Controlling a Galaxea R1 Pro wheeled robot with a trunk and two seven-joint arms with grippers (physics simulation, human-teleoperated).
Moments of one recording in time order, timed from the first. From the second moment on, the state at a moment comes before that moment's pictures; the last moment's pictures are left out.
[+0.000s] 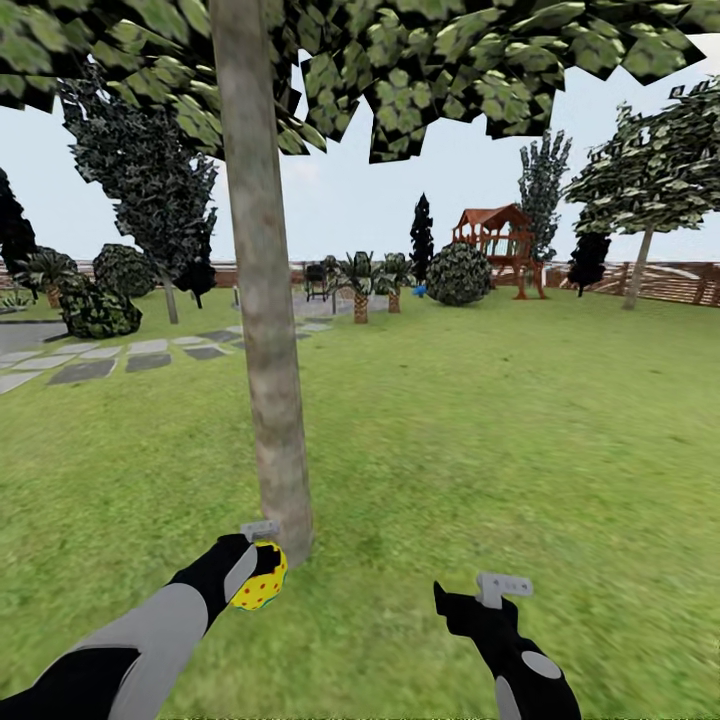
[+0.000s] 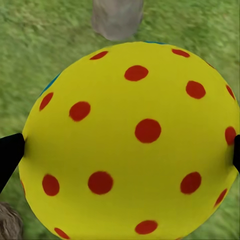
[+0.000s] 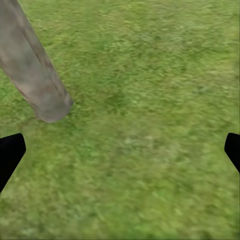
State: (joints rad) left arm -0.82 -0.05 0.02 -0.25 0.14 0.41 0.22; right arm -0.02 0.14 0.03 -1.52 -0.05 0.51 -0.09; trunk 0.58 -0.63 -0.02
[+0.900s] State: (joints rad) left arm -0.82 -0.06 0.02 -0.25 0.14 0.41 0.23; right arm -0.03 0.14 0.02 -1.51 -0.05 0.51 -0.09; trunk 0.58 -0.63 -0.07
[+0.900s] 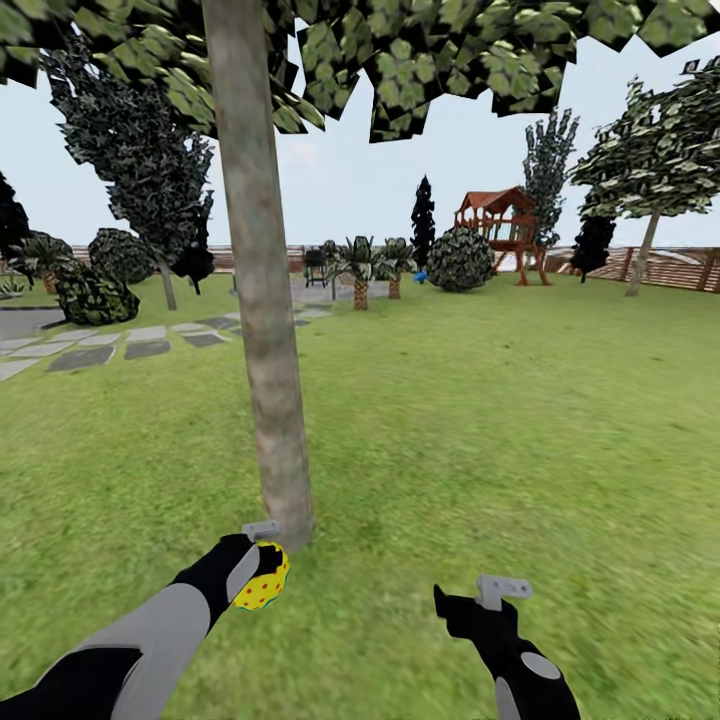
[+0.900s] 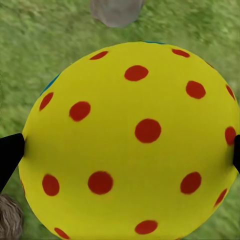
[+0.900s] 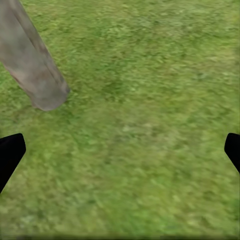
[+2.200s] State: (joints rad) left arm -0.82 -0.06 0.02 -0.25 0.14 0.41 0.23; right arm -0.03 0.14 0.03 -1.49 -0.05 0.50 -0.09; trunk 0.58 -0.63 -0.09
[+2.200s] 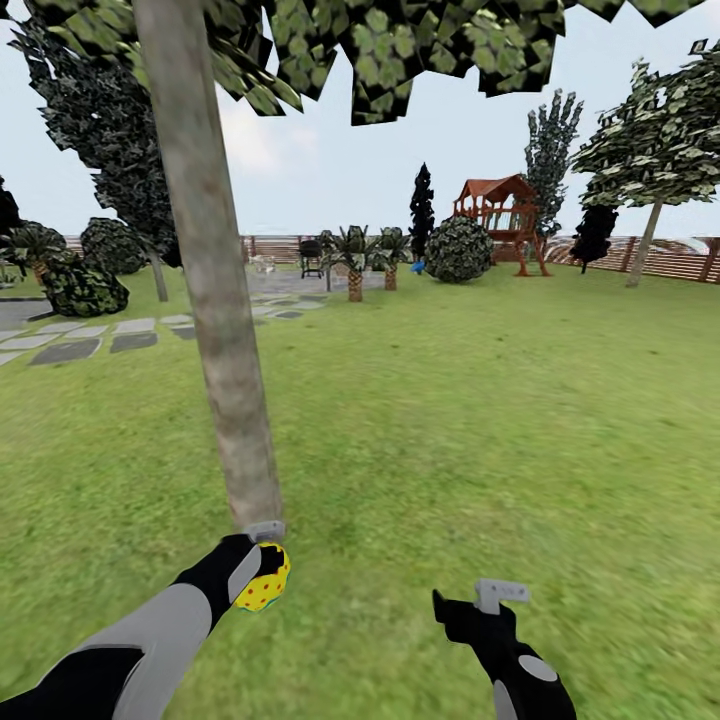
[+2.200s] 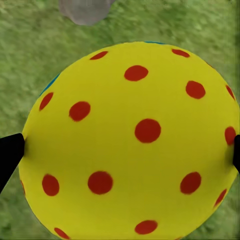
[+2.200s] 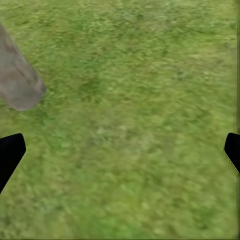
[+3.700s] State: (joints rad) left arm -0.82 -0.06 0.02 -0.25 0.14 0.41 0.23; right arm -0.03 0.14 0.02 -1.49 -0.05 0.50 -0.09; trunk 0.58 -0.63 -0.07
